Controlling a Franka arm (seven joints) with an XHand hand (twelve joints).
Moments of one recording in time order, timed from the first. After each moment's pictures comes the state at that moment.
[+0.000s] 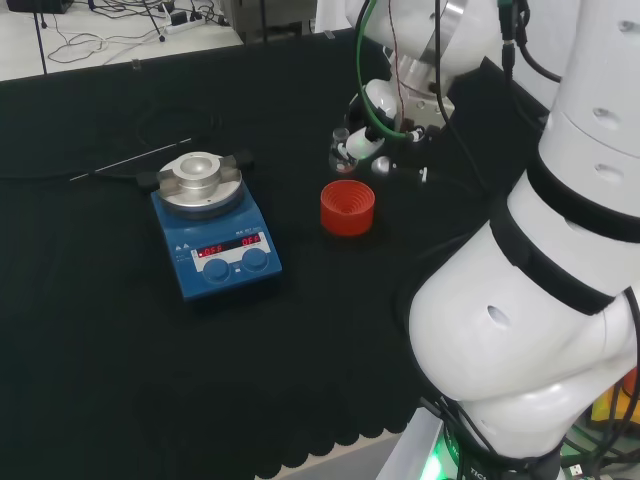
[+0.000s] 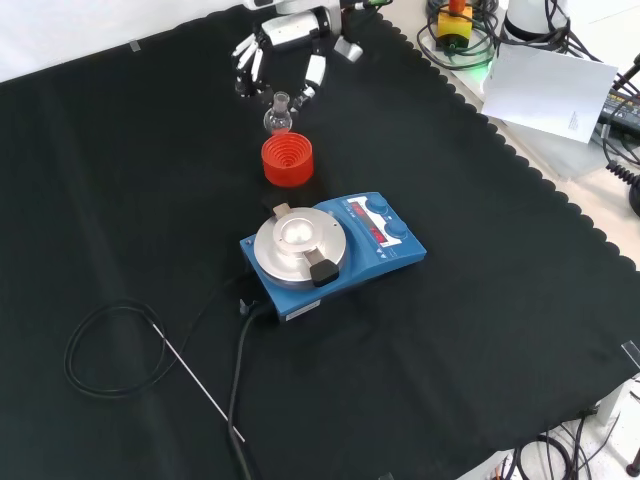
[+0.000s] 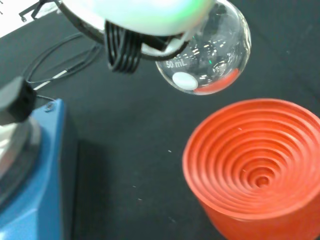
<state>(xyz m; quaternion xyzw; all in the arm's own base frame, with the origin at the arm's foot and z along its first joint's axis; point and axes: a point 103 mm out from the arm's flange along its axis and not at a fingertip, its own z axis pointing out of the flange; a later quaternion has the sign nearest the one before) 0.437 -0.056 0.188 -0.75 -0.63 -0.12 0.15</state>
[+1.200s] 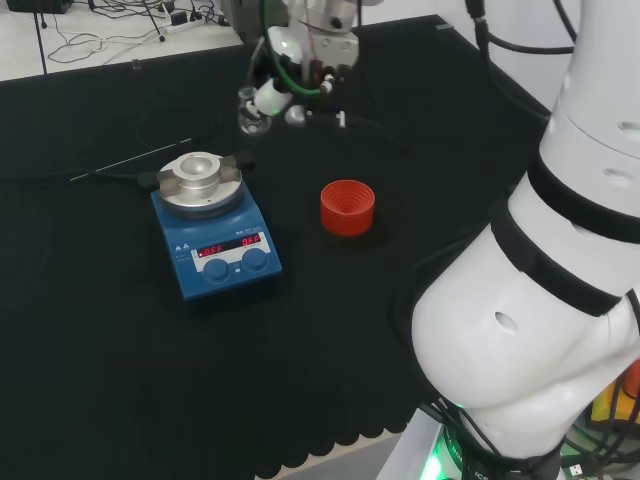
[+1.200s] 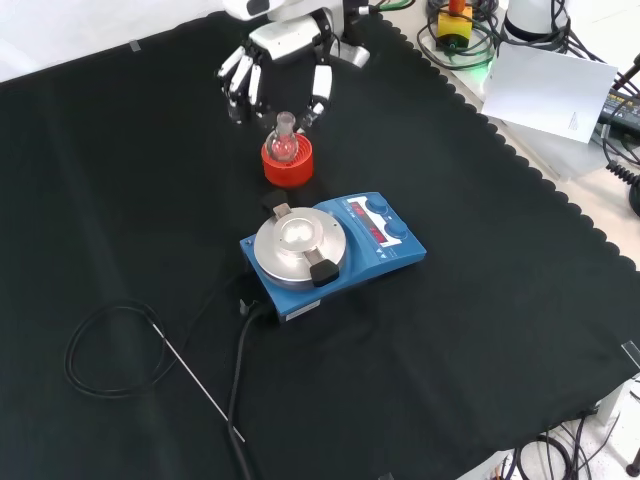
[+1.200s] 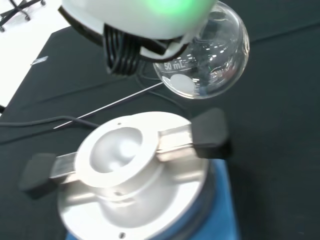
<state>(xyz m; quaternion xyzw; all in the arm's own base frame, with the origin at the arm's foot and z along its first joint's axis) 0.497 0.071 0.262 -0.68 -0.71 -0.08 0.14</state>
